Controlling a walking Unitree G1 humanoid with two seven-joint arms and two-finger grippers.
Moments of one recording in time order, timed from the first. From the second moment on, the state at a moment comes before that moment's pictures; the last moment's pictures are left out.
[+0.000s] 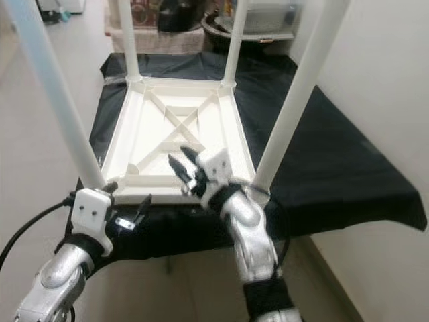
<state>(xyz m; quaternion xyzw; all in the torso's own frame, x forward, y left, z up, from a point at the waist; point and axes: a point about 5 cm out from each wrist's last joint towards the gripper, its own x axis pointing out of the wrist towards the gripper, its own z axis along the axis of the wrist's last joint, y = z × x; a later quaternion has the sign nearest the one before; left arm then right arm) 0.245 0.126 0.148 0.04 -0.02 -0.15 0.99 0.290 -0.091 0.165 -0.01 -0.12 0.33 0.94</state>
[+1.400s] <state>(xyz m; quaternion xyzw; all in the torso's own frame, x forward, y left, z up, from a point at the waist) 0.234 0.116 0.116 0.06 0.04 -0.16 0.98 0.257 -0.138 0.142 -0.04 -0.04 0.14 0.99</state>
